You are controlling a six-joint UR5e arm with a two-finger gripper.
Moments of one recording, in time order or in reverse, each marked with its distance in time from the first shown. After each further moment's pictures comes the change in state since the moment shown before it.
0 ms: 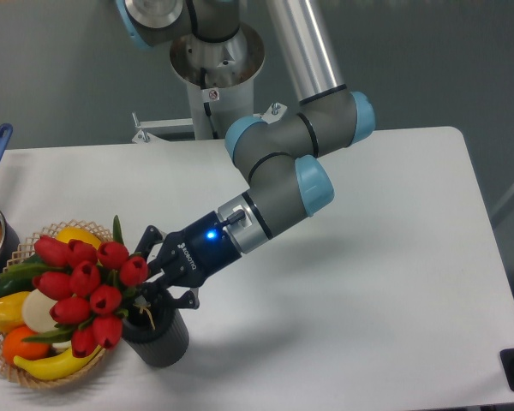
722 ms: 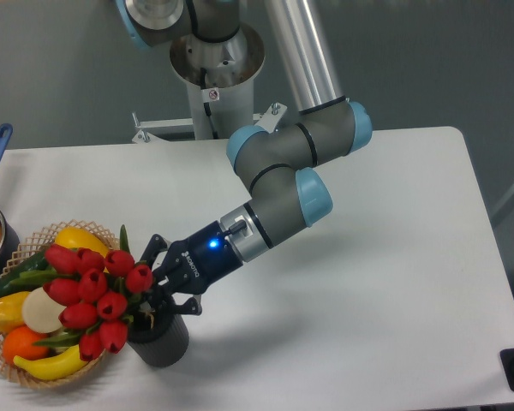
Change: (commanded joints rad) arm 0.003 -0.026 -0.009 0.002 0.000 0.029
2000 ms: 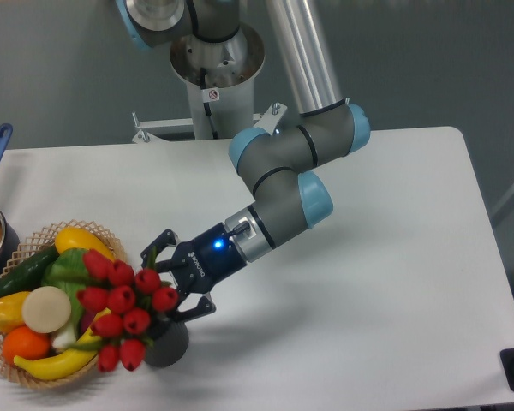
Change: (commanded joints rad) arm 0.020 -0.002 -0.048 0.006 0.000 0.072
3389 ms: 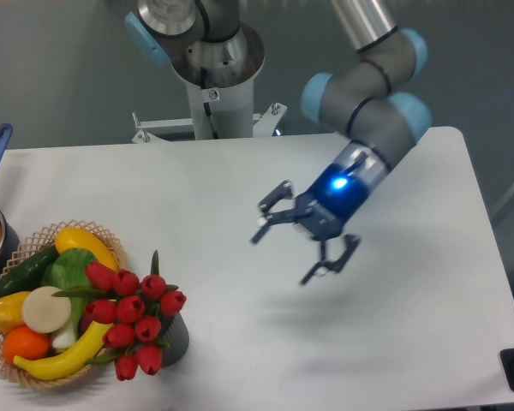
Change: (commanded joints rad) arm 0.431 0.160 -0.075 0.005 0.085 0.000
